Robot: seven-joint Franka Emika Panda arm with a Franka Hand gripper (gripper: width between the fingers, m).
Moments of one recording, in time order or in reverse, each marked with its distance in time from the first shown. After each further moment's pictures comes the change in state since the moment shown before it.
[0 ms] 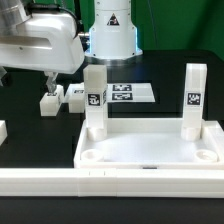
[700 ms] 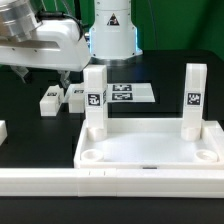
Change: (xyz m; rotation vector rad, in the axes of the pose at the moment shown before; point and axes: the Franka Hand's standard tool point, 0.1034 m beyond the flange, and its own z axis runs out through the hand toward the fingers) arm -0.052 0.005 0.032 0.062 -0.060 0.062
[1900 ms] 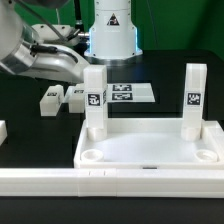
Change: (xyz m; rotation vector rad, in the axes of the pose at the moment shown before) arm -0.037 0.013 0.030 0.006 -0.500 0.025
